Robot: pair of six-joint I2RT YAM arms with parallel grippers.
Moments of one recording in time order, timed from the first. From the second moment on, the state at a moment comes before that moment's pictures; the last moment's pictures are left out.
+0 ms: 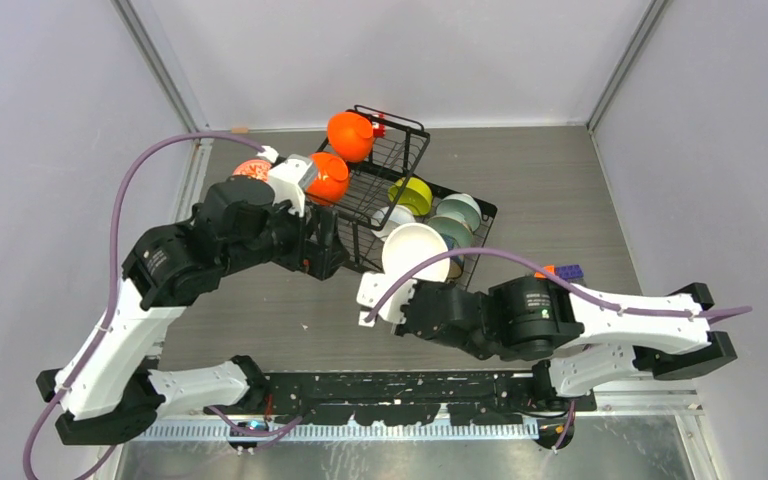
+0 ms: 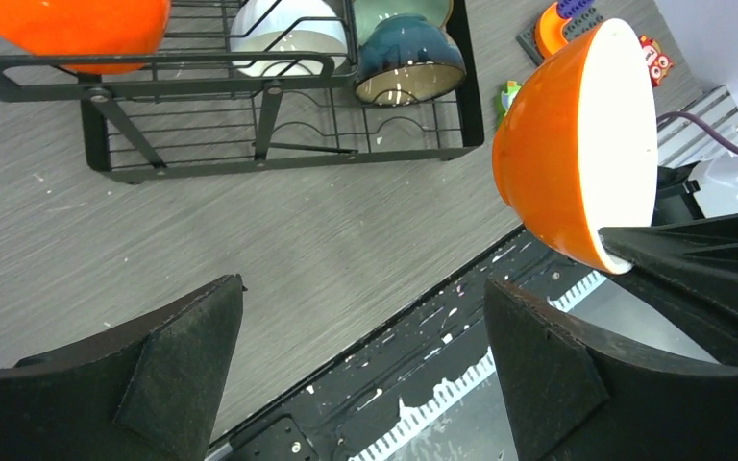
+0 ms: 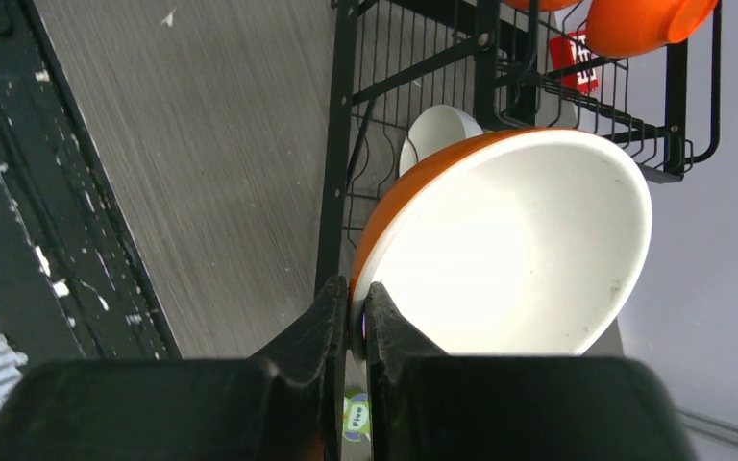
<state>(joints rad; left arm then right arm) -0.85 1.07 1.66 -1.17 -0.08 -0.37 1.57 1.25 1.54 -1.00 0.63 -0.16</state>
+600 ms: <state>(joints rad) -1.04 1.26 1.86 -1.29 -0.16 -0.31 1.70 1.38 1.54 -1.14 0.58 -0.26</state>
